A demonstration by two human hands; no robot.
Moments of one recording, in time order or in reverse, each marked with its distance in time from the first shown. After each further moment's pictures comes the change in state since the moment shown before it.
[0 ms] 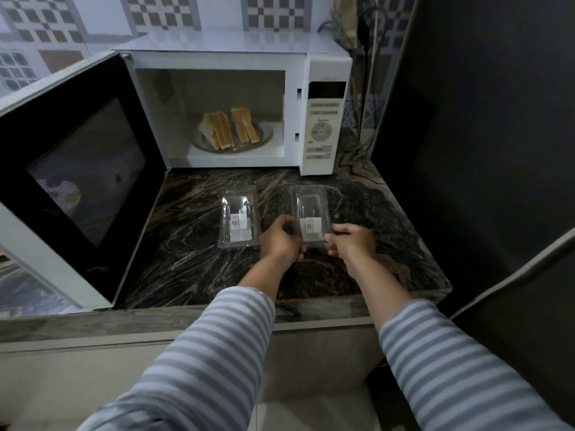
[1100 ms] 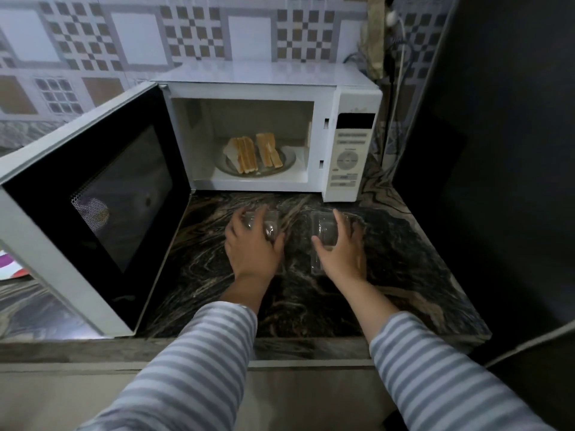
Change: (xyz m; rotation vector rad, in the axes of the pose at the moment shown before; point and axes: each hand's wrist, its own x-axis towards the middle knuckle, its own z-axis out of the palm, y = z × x) left_hand 0.038 -0.005 -0.074 0.709 0.465 0.365; right_hand 0.004 -0.018 0.052 -0.590 -0.007 -0.475
